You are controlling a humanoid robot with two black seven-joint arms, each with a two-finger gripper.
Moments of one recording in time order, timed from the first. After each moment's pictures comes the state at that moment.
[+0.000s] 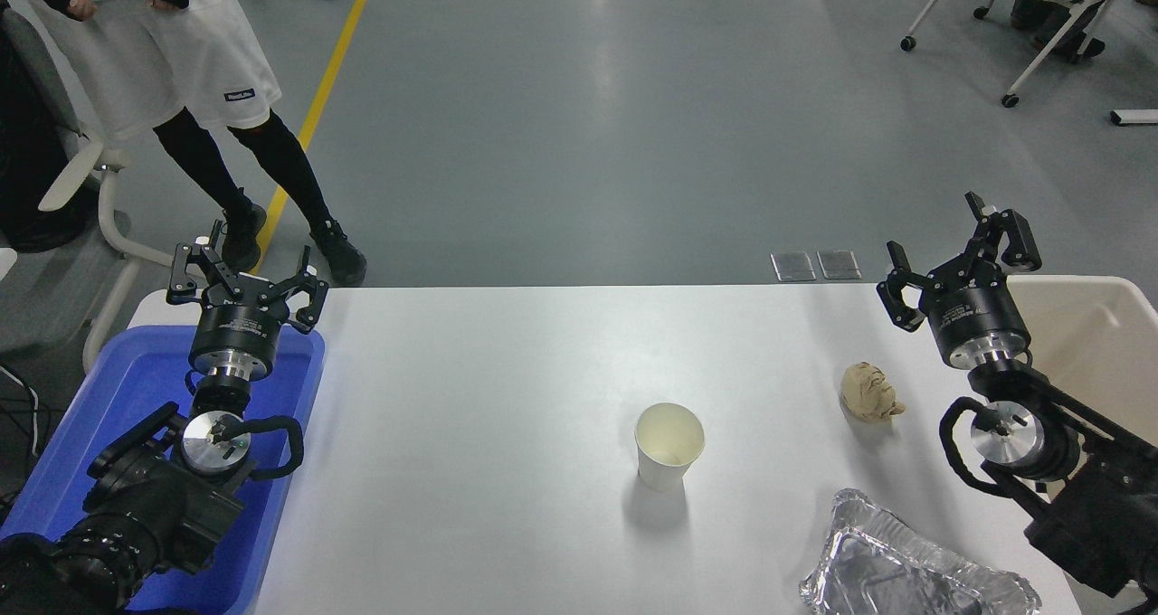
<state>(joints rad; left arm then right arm) -0.66 0.16 -0.93 -0.29 -0.24 -0.66 -0.40 0.54 -0.41 0.69 0.77 0.06 0.21 0.55</state>
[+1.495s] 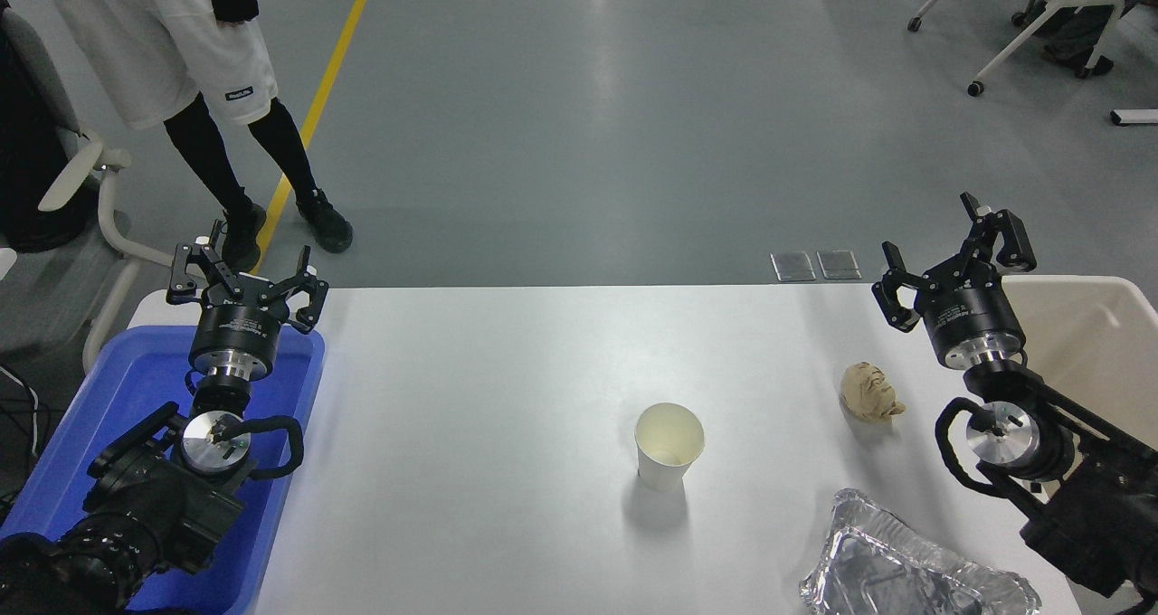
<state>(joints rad) -0.66 0.16 -0.93 -0.29 -0.24 -0.66 -0.40 0.54 -0.40 0.69 0.77 0.05 0.21 0.55</state>
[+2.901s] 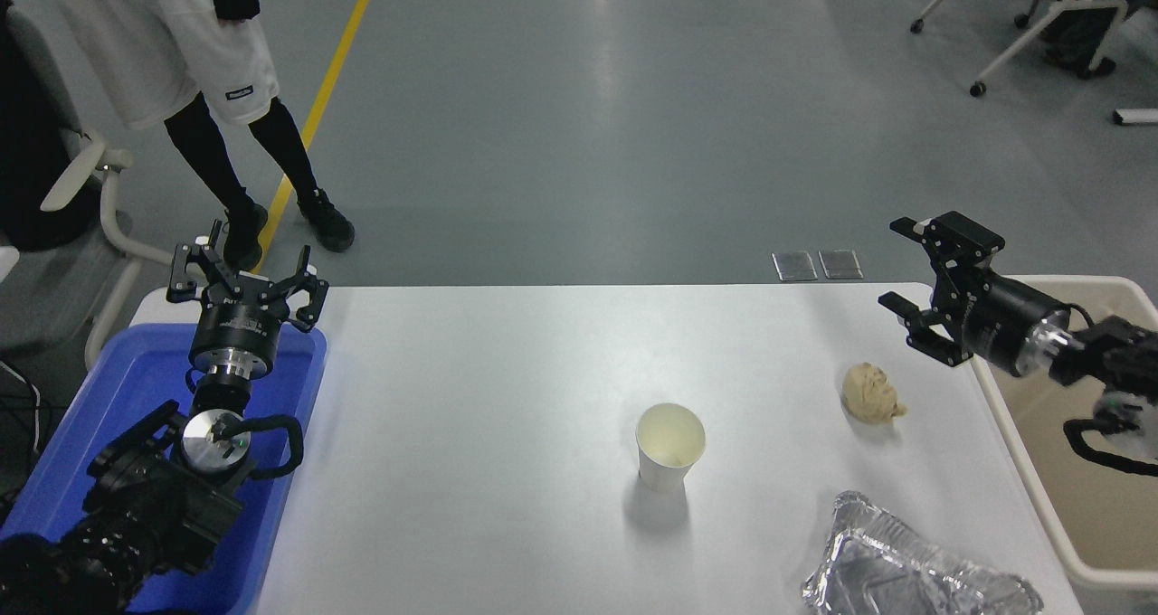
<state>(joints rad) -0.66 0.16 -0.93 -0.29 -0.24 -0.66 -0.40 1.12 -0.78 -0.53 0.98 0.05 0.35 0.55</state>
